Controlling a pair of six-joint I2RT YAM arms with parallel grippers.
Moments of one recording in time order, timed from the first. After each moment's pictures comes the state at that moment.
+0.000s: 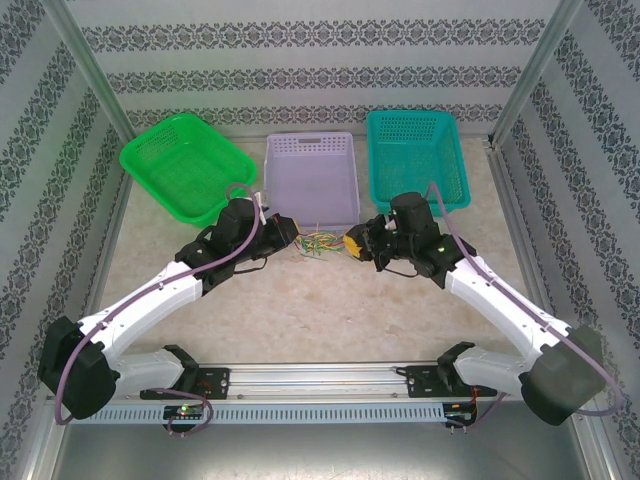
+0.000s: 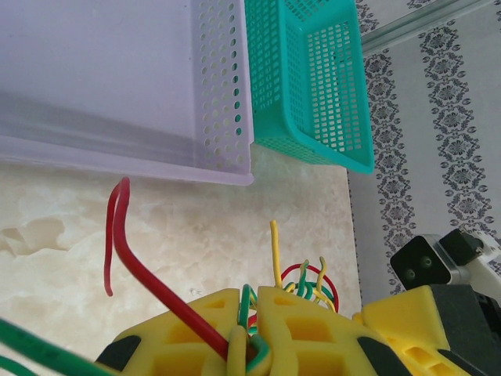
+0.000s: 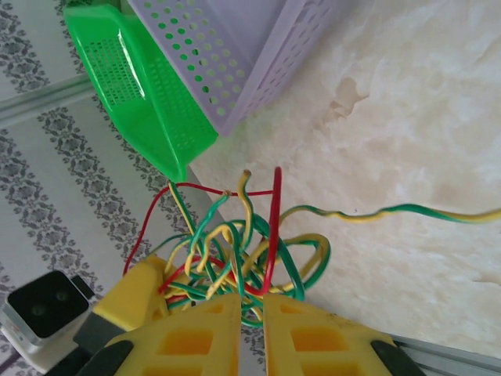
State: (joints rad) left arm -0.59 1.19 0.88 -0.20 0.14 -0.97; right arm 0.53 1.16 0.89 -0.38 -0.44 1.60
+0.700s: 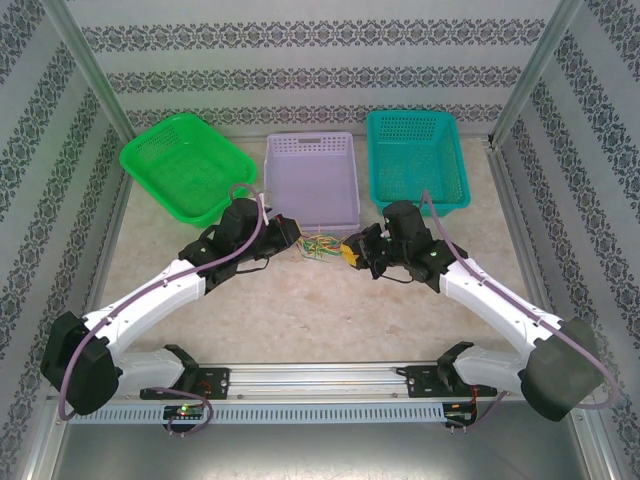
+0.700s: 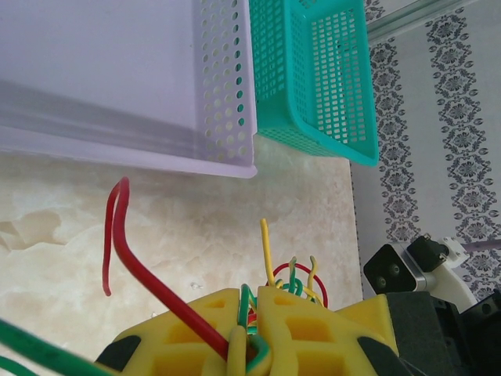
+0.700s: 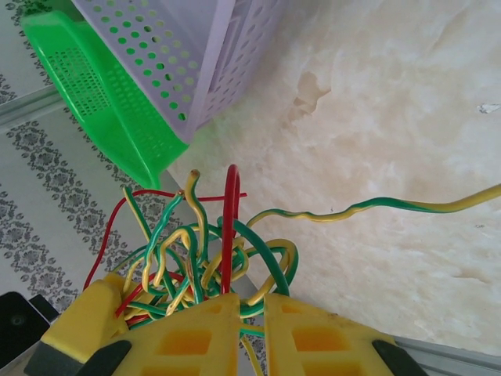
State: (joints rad) left arm -0.59 1.22 0.88 -0.18 0.16 -0.98; right arm 0.55 1.18 0.83 -0.35 -0.42 1.65
